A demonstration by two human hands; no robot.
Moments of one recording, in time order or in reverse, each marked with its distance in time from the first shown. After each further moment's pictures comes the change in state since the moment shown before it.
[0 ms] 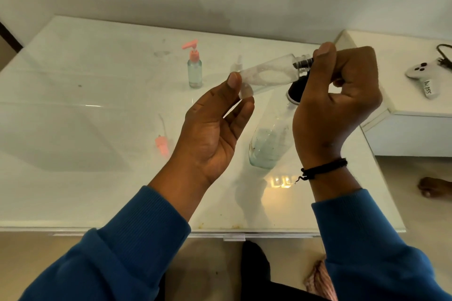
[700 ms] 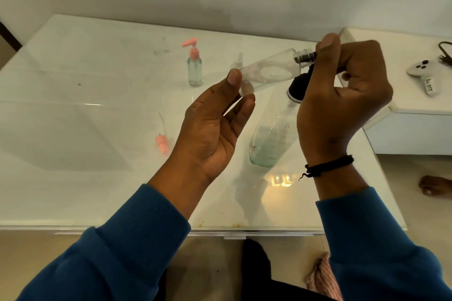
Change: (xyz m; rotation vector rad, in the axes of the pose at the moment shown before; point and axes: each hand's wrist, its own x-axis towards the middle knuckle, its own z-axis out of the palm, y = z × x) left_hand -0.001 0.001 0.001 0.002 0.007 0.003; right_hand 0.003 0.006 -0.001 -0.044 0.038 -0.025
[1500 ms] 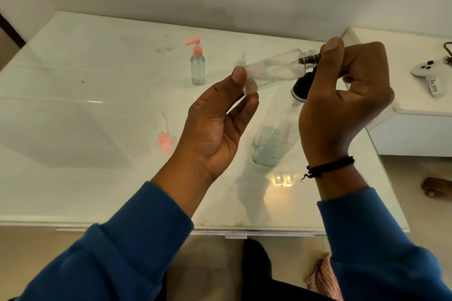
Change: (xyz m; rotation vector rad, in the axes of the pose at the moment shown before) left_hand 0.000 0.000 -0.001 0.002 0.000 0.004; right_hand -0.004 0.002 -0.001 0.043 -0.030 -0.003
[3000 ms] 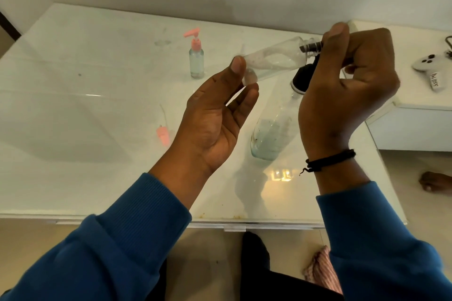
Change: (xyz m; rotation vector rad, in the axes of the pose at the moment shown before) left_hand 0.000 0.002 0.000 -0.006 -0.022 -0.002; right_hand 0.002 -0.005 0.004 0.013 0.023 0.003
